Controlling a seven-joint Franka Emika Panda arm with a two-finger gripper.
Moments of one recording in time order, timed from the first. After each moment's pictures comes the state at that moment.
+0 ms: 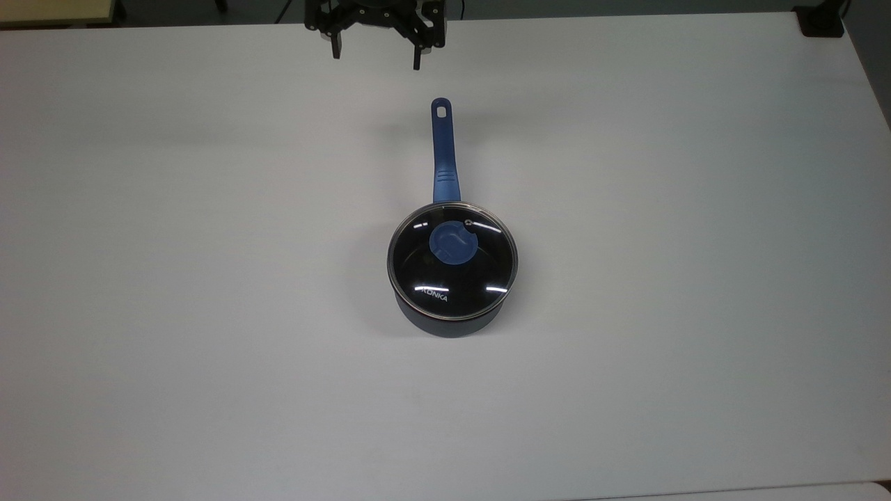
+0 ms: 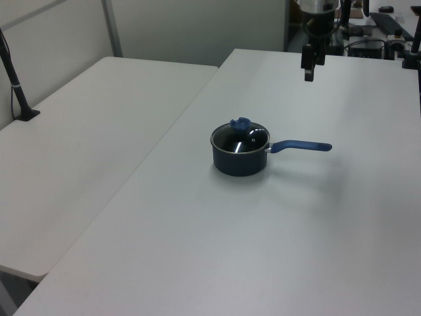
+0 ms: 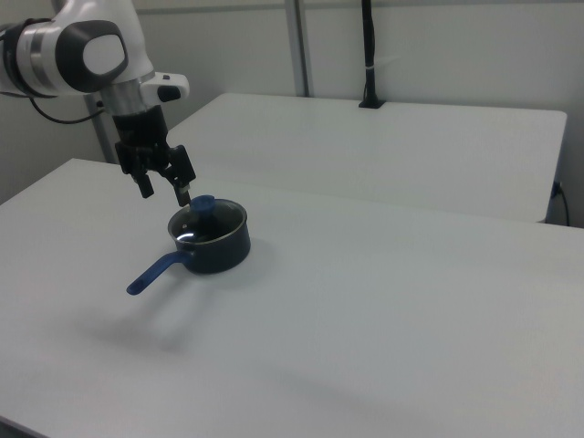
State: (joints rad) arm 0.04 -0.03 0.05 -1.78 -0.08 1.73 0.18
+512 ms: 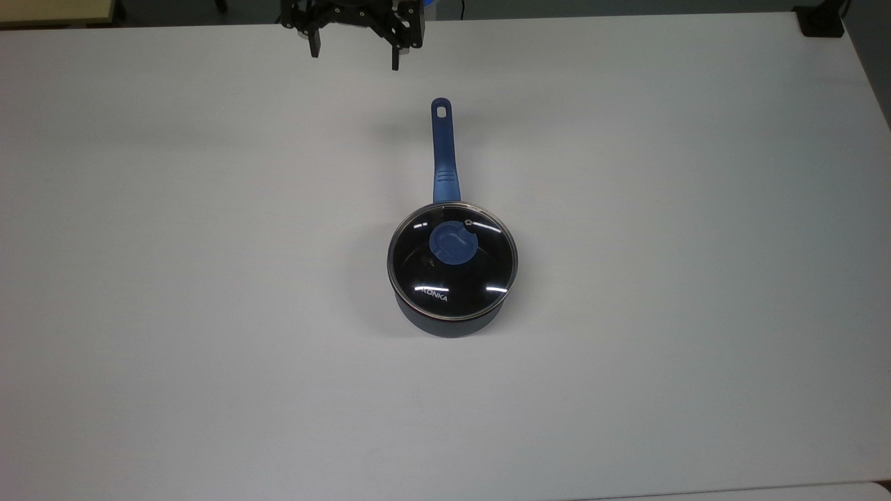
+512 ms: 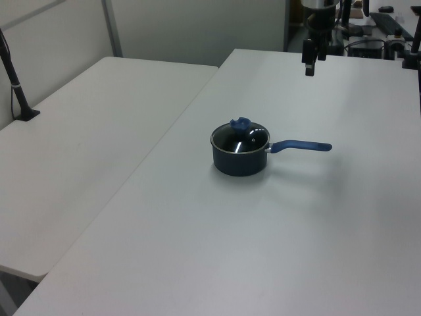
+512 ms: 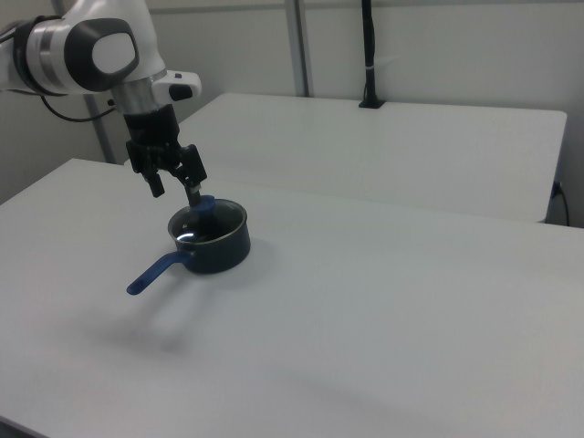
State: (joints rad) arm 0.00 -0.03 0.05 -1.77 -0.08 1.73 0.16
